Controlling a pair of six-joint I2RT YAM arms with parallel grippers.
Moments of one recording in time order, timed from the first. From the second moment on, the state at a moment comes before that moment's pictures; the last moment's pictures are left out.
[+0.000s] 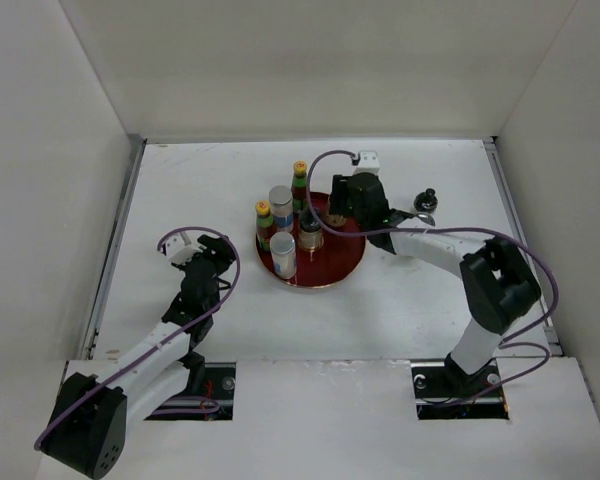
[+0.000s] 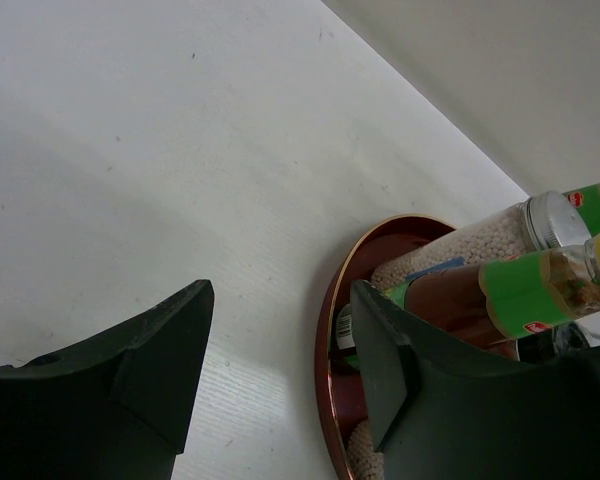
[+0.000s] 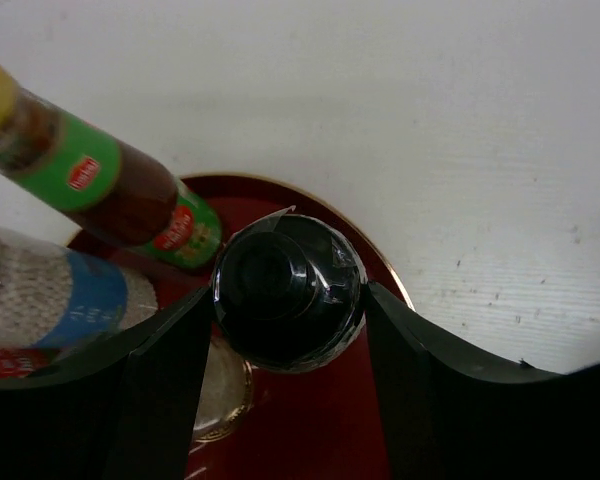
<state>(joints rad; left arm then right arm) -0.41 0.85 0.18 0.48 -0.59 -0.74 0.60 1.69 1.11 0.18 0.36 0.35</state>
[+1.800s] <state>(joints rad) -0.44 0.87 0.18 0.49 -0.56 -0.74 0.37 1.37 0.70 0.07 0.62 0.45</state>
